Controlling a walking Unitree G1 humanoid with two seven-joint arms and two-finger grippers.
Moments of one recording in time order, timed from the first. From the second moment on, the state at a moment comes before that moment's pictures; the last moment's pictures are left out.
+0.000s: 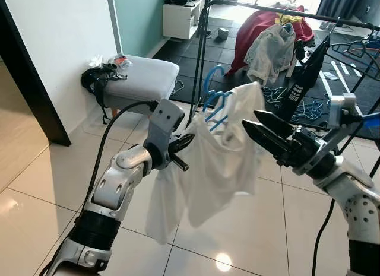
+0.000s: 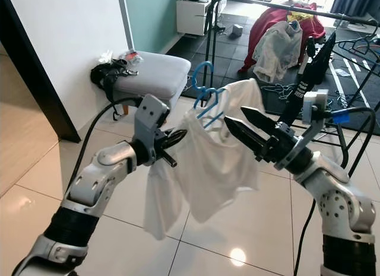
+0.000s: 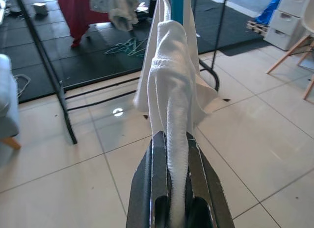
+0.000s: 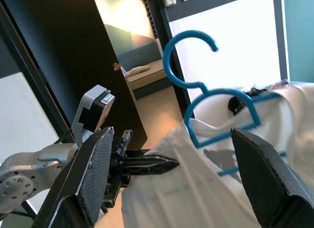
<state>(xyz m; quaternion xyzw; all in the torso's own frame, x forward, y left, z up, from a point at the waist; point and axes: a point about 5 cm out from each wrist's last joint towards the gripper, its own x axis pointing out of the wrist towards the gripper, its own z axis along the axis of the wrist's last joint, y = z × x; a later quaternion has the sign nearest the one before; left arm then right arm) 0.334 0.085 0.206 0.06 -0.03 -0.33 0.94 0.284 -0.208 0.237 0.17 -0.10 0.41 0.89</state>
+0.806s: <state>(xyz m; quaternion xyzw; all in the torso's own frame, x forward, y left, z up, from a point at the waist) 0.309 0.119 0.151 -0.03 -0.03 -0.23 0.97 0.293 -0.252 0.178 0.29 -0.07 0.11 0.95</state>
